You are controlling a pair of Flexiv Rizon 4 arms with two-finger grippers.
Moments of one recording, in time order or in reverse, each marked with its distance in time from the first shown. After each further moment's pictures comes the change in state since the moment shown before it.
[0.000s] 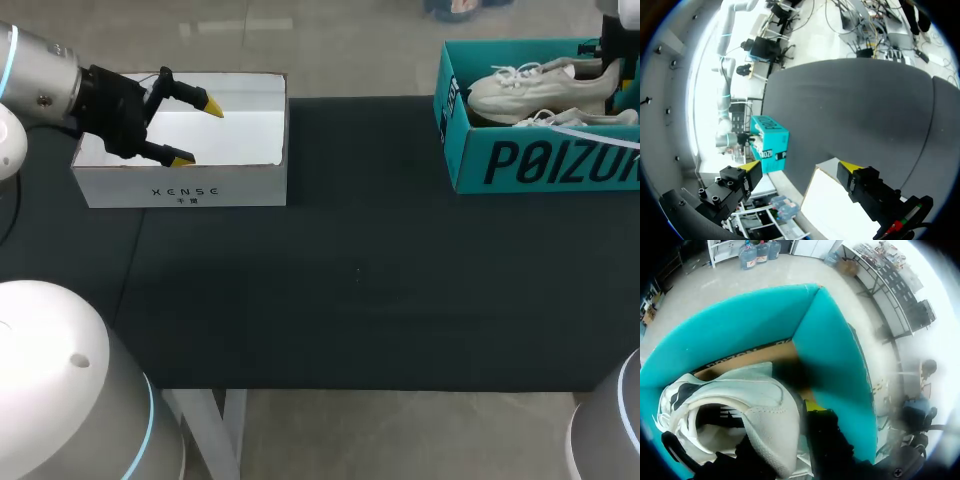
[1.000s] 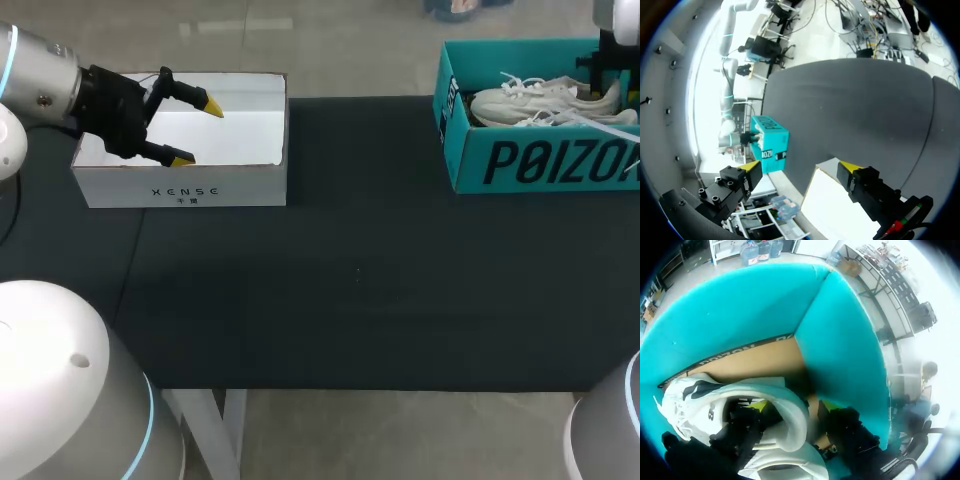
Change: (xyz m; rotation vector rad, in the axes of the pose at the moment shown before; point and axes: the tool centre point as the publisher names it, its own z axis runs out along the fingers) left arm 0.000 0.000 0.000 0.000 0.000 0.000; right arm 0.005 -0.002 0.017 0.006 0.005 -0.023
